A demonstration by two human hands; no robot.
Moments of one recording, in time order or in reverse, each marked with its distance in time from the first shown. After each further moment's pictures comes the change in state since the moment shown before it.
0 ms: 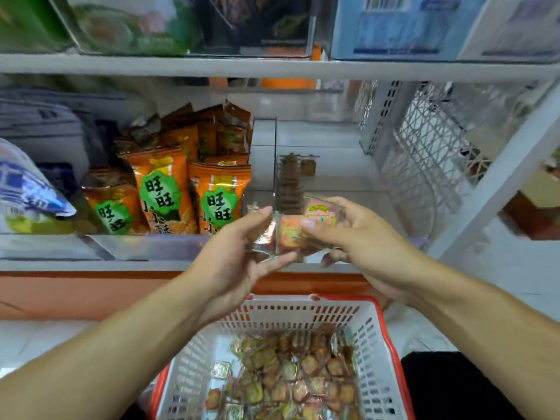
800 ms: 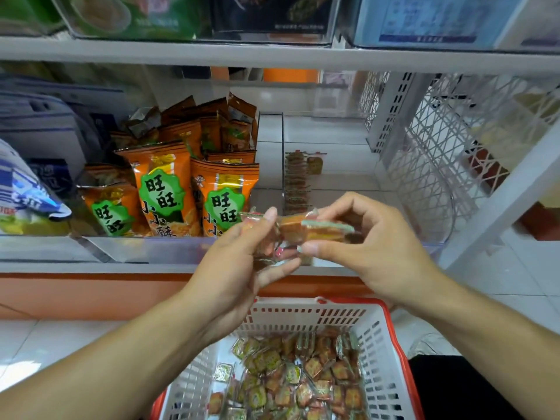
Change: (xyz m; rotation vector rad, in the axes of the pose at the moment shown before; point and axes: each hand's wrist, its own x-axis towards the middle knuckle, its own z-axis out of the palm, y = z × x) left_hand 0.003 -0.006 -0.011 0.012 0.062 0.059; right_hand 0.001 0.003 0.003 -0.208 0.061 -0.348
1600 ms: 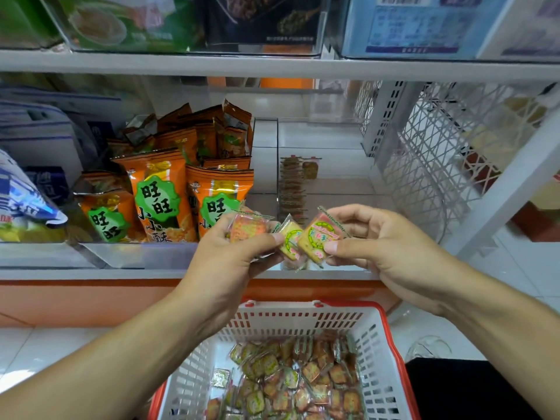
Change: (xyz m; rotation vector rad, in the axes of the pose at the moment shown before) left_hand 0.008 0.002 -0.005 0.106 0.059 0.166; right_hand 0.000 0.003 -0.025 0.308 -0.083 0.361
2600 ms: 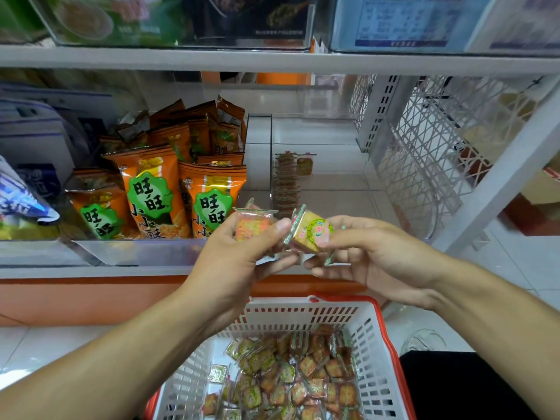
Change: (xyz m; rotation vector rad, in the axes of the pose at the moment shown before) left_hand -0.008 -0.004 0.013 -0.032 -0.089 -0.018; right_hand -0.003 -0.004 0.005 0.224 -0.106 0.260
